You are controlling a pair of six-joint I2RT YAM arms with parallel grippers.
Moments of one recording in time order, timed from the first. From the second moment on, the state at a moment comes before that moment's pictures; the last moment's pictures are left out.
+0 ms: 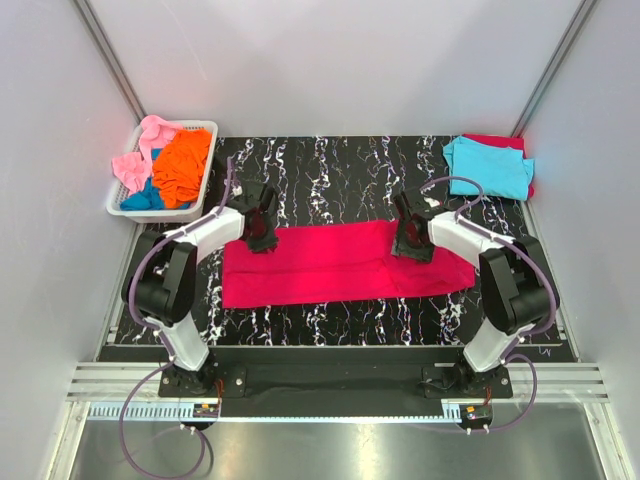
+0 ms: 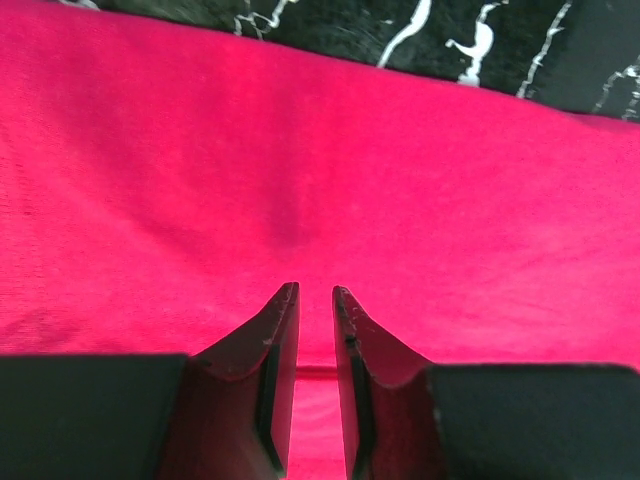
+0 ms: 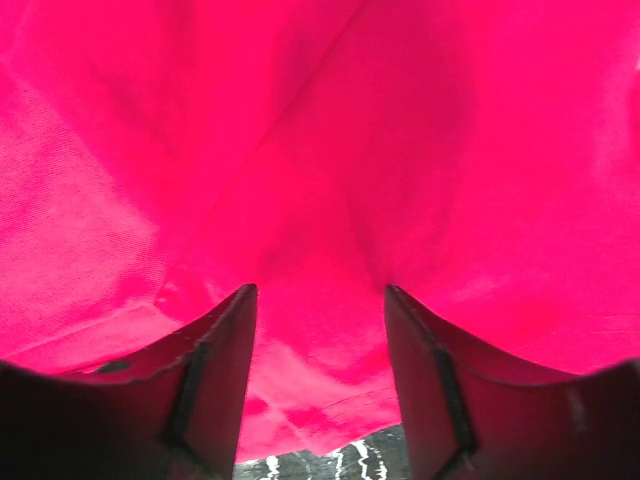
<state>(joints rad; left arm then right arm) -0.36 1.74 1.13 -0.55 -0.08 -0.65 0.37 1.69 1.07 -0.60 0.22 0.62</state>
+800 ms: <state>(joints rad) -0.36 1.86 1.21 -0.61 -0.11 -0.61 0.22 1.70 1.00 -0.57 0.21 0.68</state>
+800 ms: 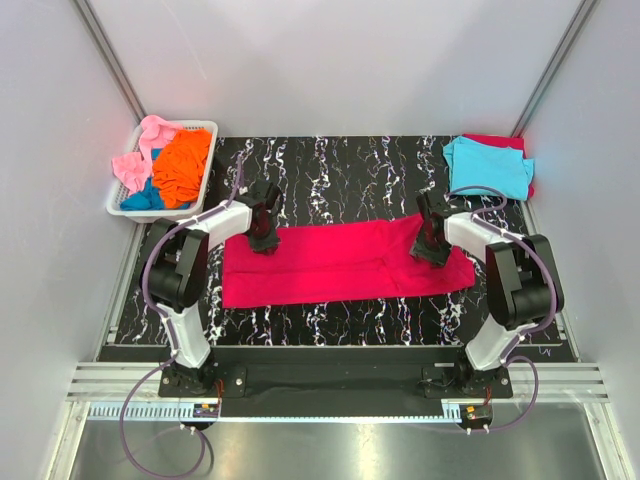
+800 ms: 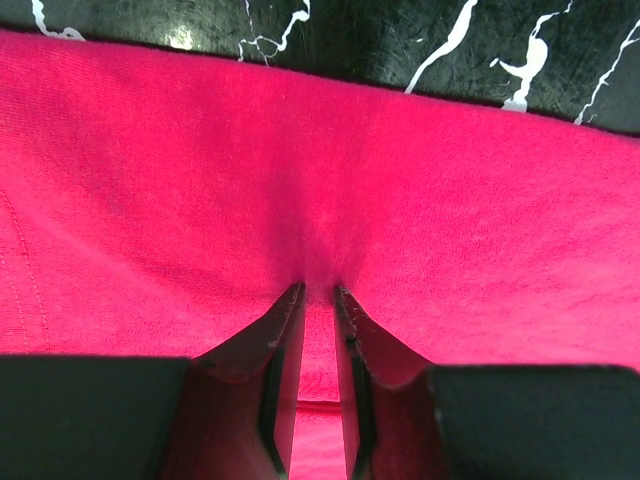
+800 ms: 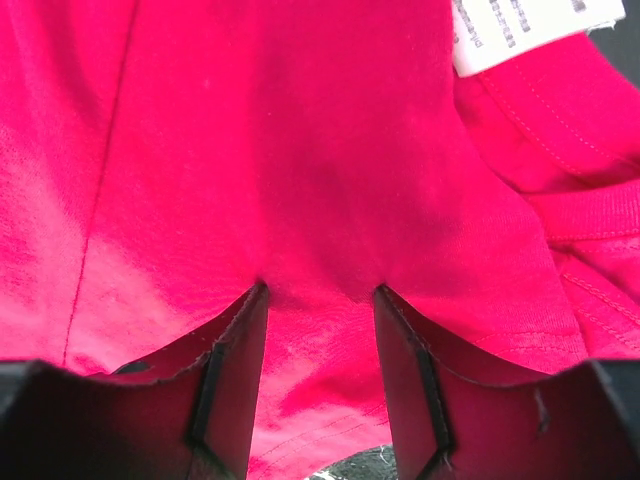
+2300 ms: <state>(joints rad) -0.80 1.67 0.96 -0.60 0.19 -0.61 0.18 2.58 2.38 -0.96 -0.02 0.40</state>
